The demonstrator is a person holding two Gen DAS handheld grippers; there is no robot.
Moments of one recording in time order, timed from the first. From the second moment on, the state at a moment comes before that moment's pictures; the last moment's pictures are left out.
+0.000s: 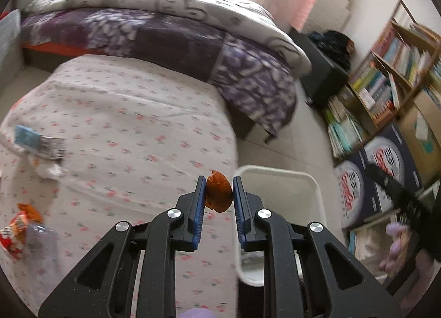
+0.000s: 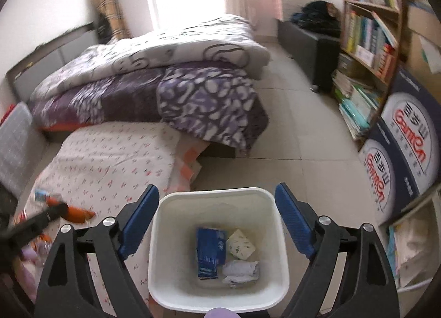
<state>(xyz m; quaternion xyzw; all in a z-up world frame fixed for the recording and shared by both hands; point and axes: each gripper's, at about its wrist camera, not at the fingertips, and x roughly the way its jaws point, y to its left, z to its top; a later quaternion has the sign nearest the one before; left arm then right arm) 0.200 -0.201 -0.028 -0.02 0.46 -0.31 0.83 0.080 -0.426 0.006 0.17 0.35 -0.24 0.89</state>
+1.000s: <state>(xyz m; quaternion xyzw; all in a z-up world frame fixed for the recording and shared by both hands) 0.172 -0.245 -0.038 0.02 0.47 -0.34 0.82 0.085 -0.432 0.014 0.20 0.34 -0.25 0.88</state>
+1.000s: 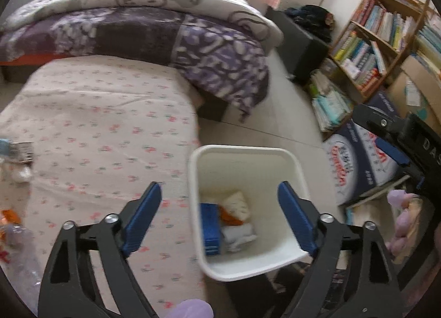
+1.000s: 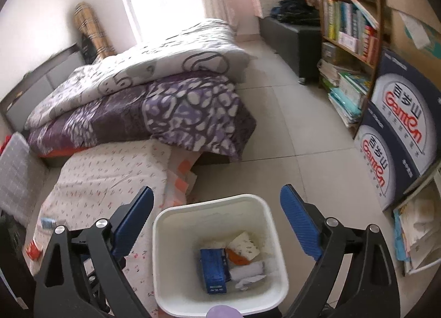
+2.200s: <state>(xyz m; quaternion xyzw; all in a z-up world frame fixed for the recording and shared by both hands) 0.263 0.025 -0.089 0.27 0.57 -0.04 0.77 0.192 -0.254 -0.039 0.12 0.47 -0.07 0.87</state>
